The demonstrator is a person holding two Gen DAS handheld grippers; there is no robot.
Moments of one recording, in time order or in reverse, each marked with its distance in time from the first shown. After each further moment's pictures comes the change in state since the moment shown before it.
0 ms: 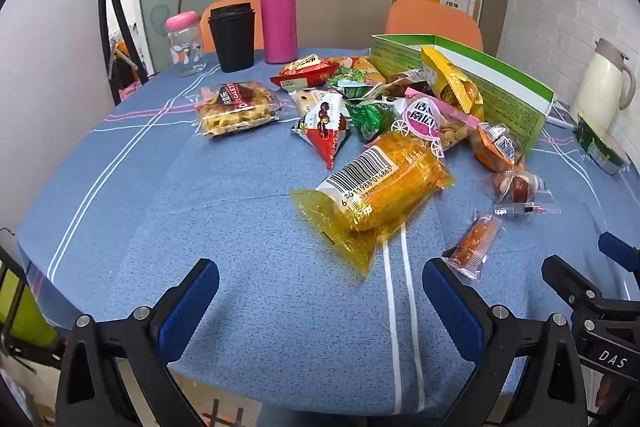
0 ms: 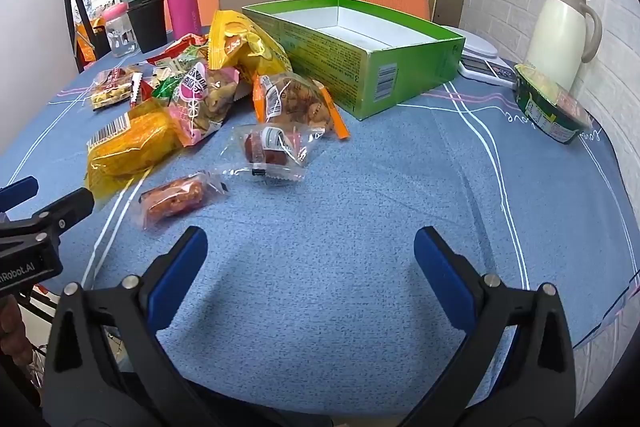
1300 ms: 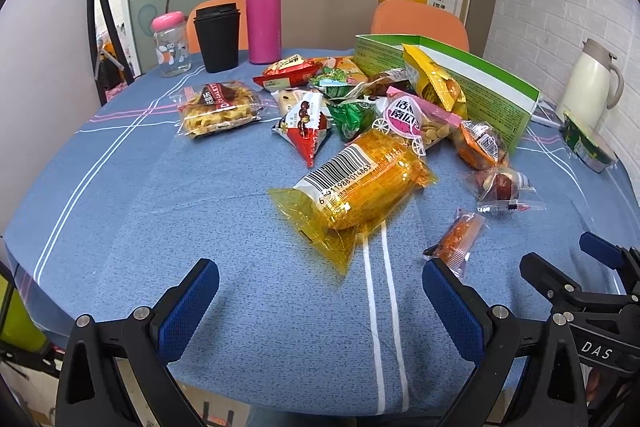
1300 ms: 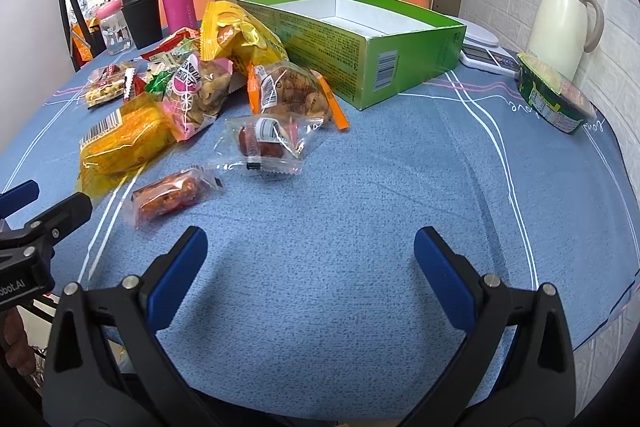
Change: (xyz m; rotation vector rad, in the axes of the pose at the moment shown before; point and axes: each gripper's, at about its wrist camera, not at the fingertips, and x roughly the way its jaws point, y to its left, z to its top) left arm -0.001 -0.002 -0.008 0.008 -0.016 -0.057; right arm 0.008 -0.002 -0.002 0.014 0.019 0.007
